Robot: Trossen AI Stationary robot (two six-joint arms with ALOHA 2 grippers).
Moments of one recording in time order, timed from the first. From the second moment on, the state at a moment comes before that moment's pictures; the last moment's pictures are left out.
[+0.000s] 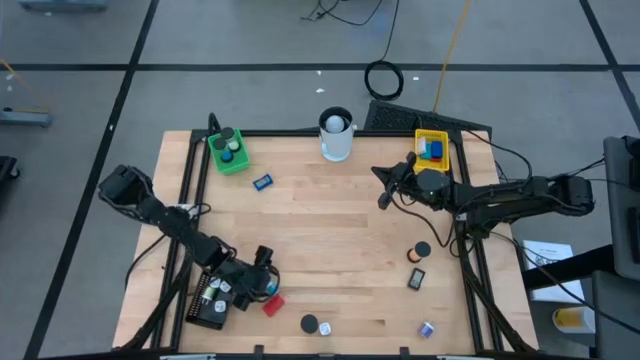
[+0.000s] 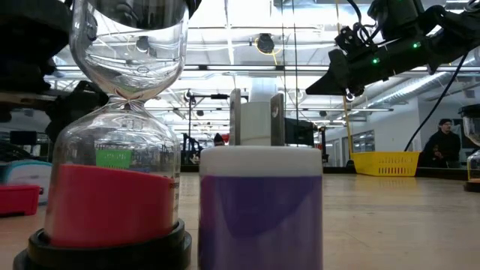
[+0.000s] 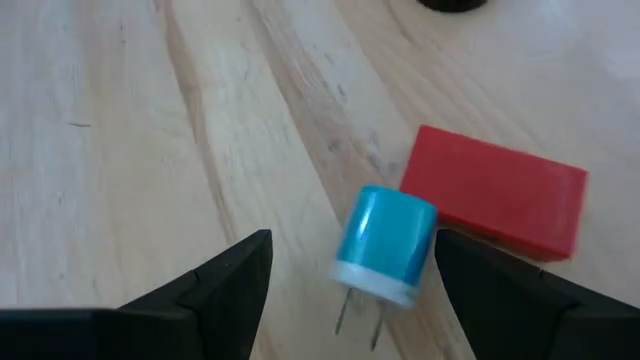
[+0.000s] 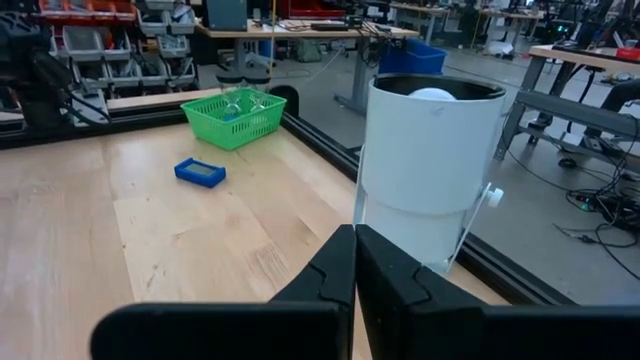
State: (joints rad) left arm -0.62 1.51 0.56 0.10 -0.17 -0.10; right arm -0.19 1.08 0.35 0.56 0.39 0.01
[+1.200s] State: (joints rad) left arm -0.49 1.33 0.86 -0.56 -0.08 -0.02; right arm -0.19 1.08 0.35 0.58 0.39 0.00
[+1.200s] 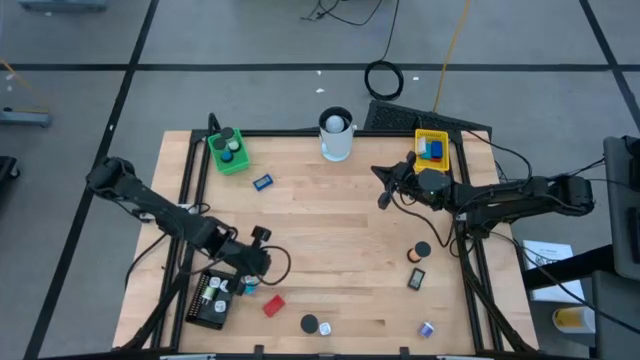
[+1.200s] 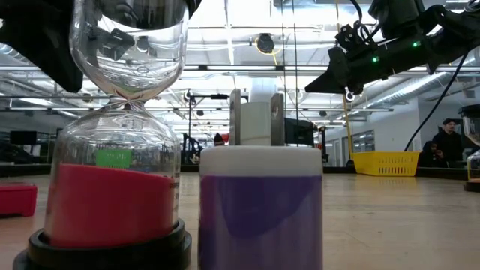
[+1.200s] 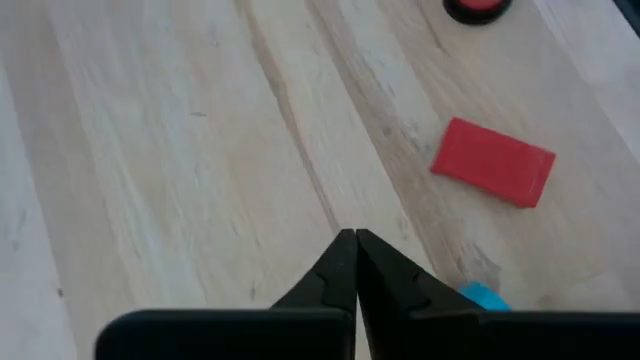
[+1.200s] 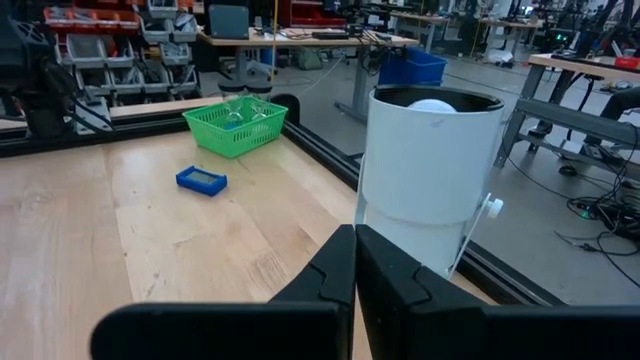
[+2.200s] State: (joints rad) left arm -0.58 1.61 0.90 -0.61 -0.08 -0.01; right arm -0.19 1.08 0.35 0.58 0.36 -0.01
